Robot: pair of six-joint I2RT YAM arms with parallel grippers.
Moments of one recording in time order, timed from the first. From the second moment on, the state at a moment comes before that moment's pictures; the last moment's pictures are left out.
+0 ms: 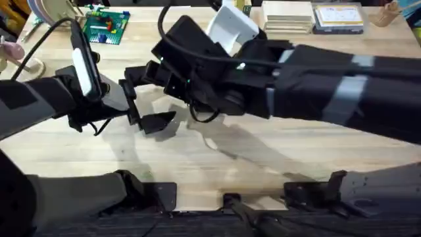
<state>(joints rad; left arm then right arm) 0.45 1.48 0.61 -0.64 1.18 1.69 1.02 1.67 1.26 -0.45 0.17 1.28</state>
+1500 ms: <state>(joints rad) 0.45 1.48 0.61 -0.64 1.19 1.69 0.97 1.78 1.26 -0.48 0.19 1.43</state>
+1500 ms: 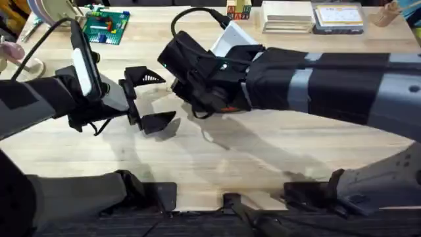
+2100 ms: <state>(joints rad) 0.45 1.48 0.61 -0.64 1.18 1.69 0.97 1.78 1.26 -0.50 0.19 1.47</state>
